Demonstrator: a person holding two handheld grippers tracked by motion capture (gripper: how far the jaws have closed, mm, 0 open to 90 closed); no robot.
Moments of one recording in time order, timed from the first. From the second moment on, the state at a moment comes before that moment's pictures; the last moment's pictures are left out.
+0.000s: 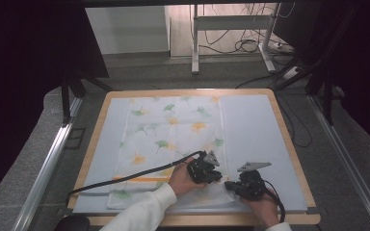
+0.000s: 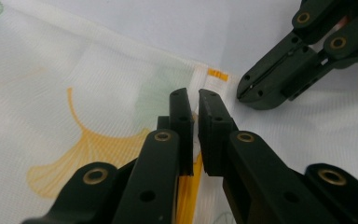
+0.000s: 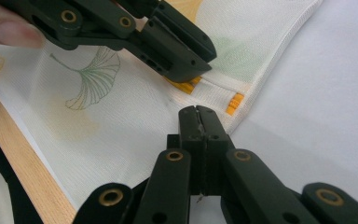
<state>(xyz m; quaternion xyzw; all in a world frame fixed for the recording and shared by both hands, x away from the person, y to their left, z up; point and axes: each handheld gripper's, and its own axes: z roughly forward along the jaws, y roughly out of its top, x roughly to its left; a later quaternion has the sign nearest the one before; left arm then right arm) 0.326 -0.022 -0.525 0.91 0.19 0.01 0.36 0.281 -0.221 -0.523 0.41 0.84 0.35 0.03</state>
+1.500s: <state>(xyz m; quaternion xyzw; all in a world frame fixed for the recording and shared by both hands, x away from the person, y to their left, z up) 0.324 -0.017 -0.524 0.91 0.19 0.02 0.36 0.301 -0.212 -0.520 0.44 0.83 0.34 0.05</state>
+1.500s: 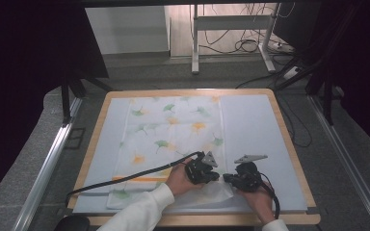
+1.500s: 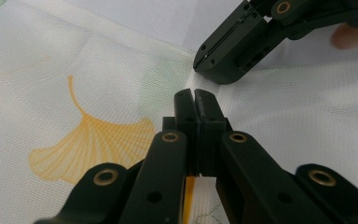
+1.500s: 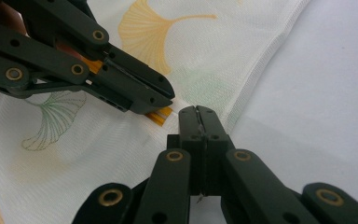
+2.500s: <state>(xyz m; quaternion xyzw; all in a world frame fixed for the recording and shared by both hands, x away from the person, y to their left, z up) 0.323 -0.011 -0.522 0.92 0.19 0.02 0.35 0.301 -0.215 -0.522 0.43 0.83 0.35 0.05</state>
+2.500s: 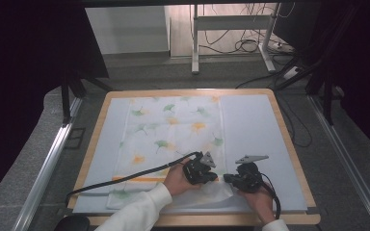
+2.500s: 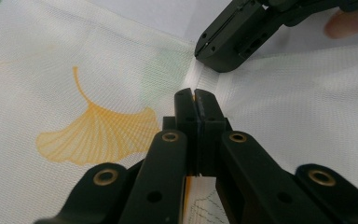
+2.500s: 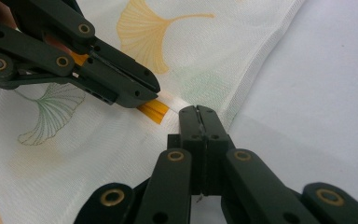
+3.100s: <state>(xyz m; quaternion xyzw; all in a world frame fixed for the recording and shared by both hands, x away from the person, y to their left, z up) 0.324 -0.001 -0.521 0.92 0.20 0.02 0.34 0.301 -0.215 -0.522 0.43 0.83 0.35 0.05</state>
